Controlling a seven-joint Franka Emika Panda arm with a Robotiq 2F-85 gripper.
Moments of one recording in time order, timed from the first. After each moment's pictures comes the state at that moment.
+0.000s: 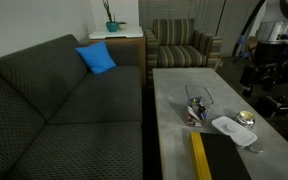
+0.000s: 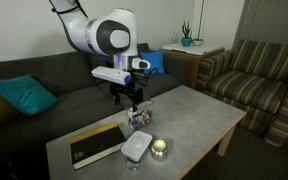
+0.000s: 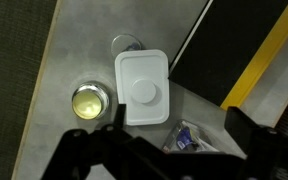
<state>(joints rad) 0.03 0.78 0.05 -1.94 -0.09 2.62 -0.04</state>
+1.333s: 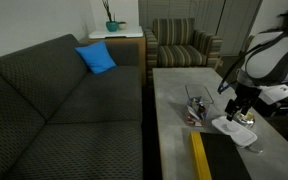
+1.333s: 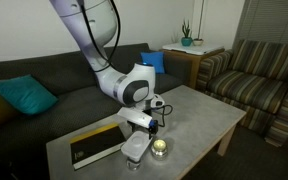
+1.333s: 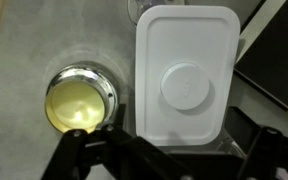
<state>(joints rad) -0.05 1.31 0.06 -1.43 -0.09 2.69 -0.23</state>
